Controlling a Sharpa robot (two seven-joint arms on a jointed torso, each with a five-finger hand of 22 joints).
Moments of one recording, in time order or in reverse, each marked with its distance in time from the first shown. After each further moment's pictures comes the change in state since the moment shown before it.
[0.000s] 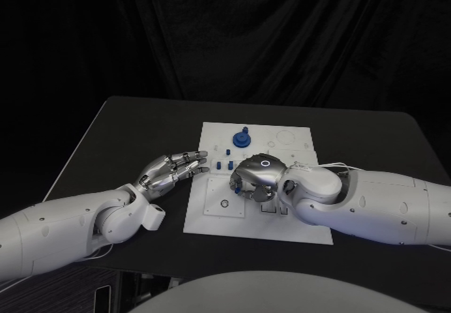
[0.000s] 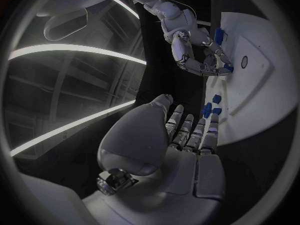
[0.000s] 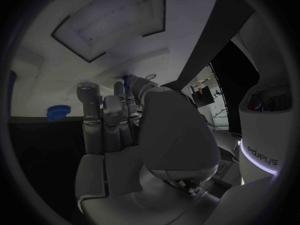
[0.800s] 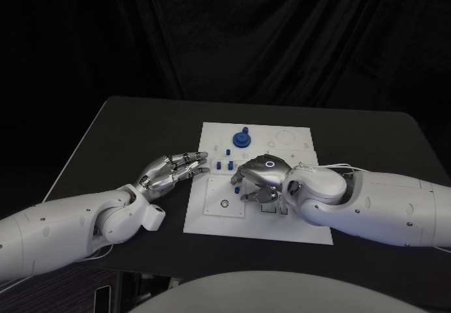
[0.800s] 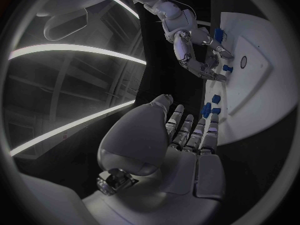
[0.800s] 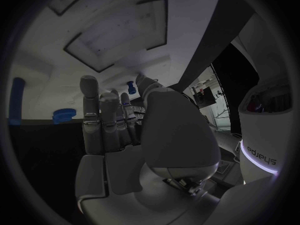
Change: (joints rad) left arm -0.003 0.002 0.000 -0.004 0.000 0.002 0.000; left_hand 0.000 0.000 0.003 -0.003 -0.004 0.008 0.008 0.000 0.000 -0.007 0.000 0.000 0.000 0.000 0.000 0.000 0.000 0.000 0.000 0.000 0.000 -0.004; right arm -0.005 -0.028 0.001 0.007 -0.001 0.010 -0.004; right_hand -0.046 -0.017 -0.134 0.059 -0.085 -0.199 0.011 -0.124 -0.086 -0.250 0.064 -0.046 0.008 -0.077 0.052 -0.066 -0.068 0.000 -0.068 0.050 -0.194 0.000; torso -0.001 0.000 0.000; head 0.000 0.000
